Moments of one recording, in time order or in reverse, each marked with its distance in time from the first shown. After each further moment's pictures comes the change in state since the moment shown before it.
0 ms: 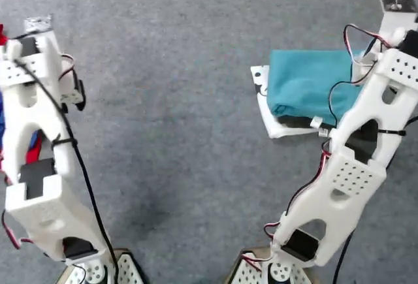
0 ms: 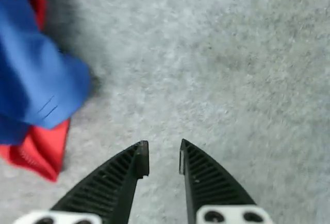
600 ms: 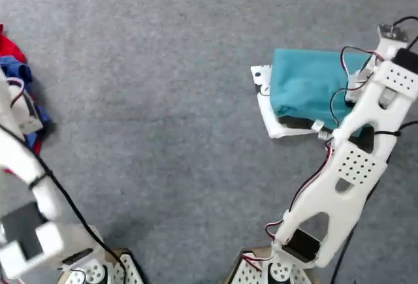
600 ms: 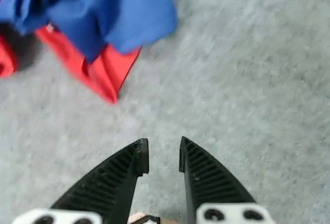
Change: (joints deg) left arm -15.0 -22.6 15.2 6.6 -1.1; right arm 2.7 16.0 -4.1 -2.6 -3.4
